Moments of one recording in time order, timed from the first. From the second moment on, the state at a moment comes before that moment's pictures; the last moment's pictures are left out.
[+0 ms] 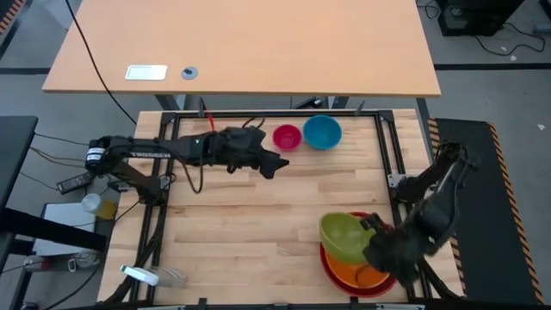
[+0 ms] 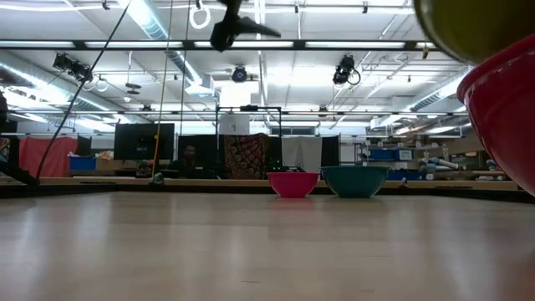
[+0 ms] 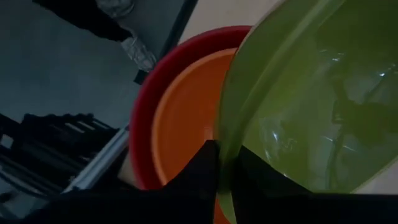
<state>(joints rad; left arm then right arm) 0.04 1.44 1.28 -0.22 -0.11 -0.85 0.86 1.50 1.61 -1.35 0.00 0.44</state>
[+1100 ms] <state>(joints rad) -0.15 1.44 1.28 -0.15 -0.26 -0.89 1.02 1.94 1.86 -1.57 0.01 0.68</state>
